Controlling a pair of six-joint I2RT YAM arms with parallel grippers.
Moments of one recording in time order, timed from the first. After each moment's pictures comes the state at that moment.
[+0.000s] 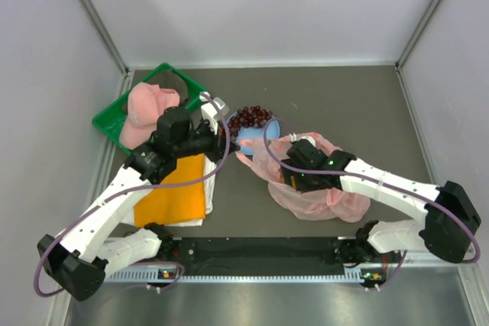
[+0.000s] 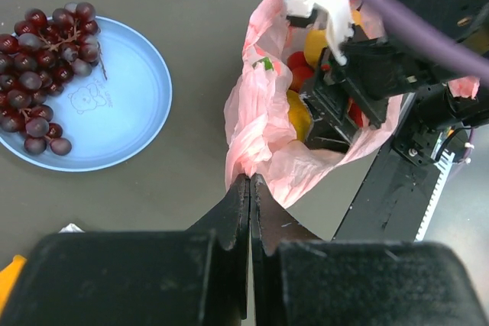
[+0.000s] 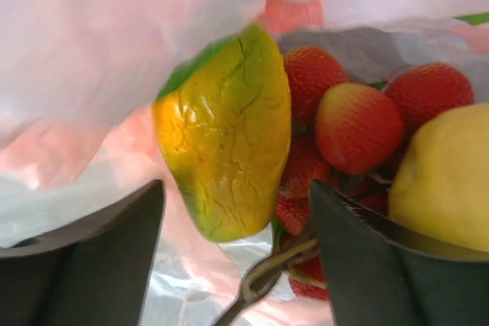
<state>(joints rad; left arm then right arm) -0.56 1.01 1.00 -0.41 0.48 -0.12 0.86 1.28 0.84 -0.70 0.16 0.62</state>
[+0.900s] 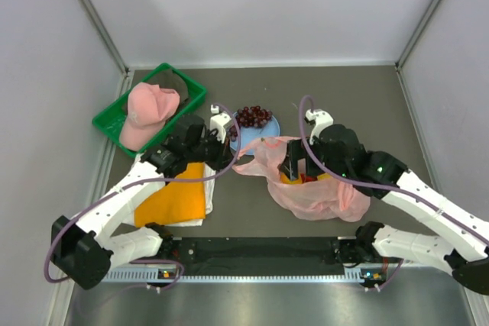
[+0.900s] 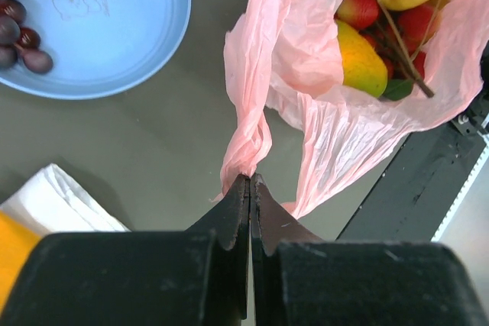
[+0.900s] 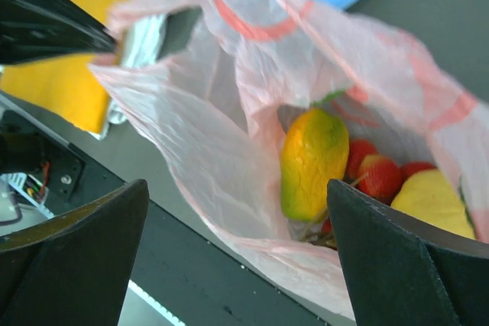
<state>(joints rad) -0.56 1.10 0.90 -0.43 0.42 -0.11 0.86 0.94 0.98 -0.68 0.09 0.49</state>
